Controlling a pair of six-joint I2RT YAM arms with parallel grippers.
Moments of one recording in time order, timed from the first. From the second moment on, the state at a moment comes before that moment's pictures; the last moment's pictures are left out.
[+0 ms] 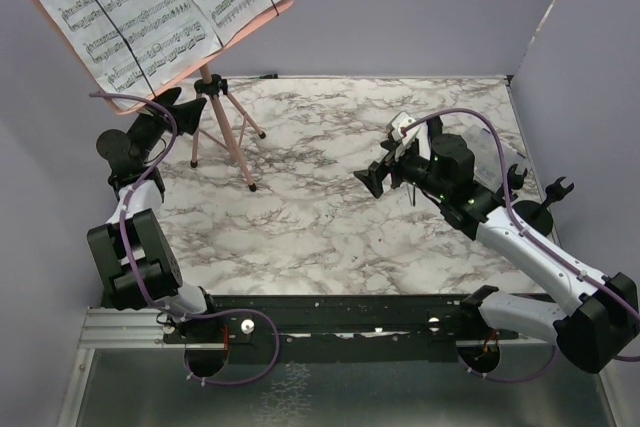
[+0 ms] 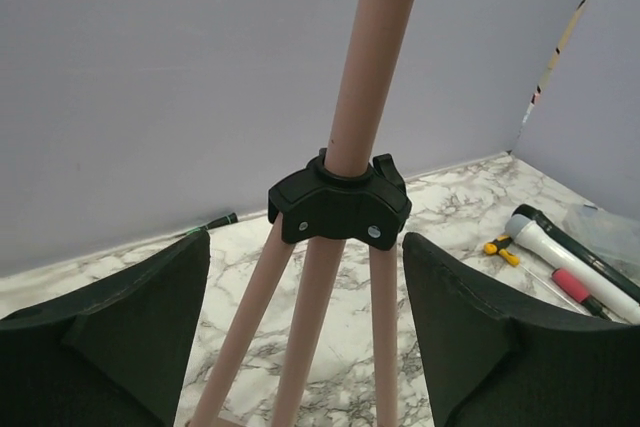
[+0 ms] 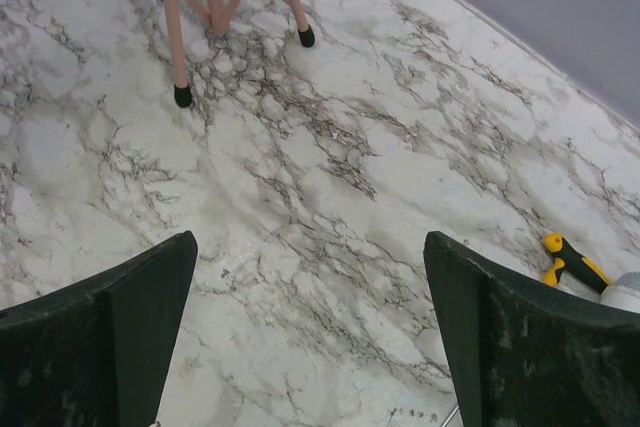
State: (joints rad) left arm 0.40 1.49 0.85 1.12 0.89 -0.53; right arm 0.58 1.11 0.85 0.06 -0.26 -0.16
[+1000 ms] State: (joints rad) left arm 0.03 1.23 0.43 1.05 0.21 -0.28; right arm 0.58 1.08 0.80 0.08 -0.28 -0.13
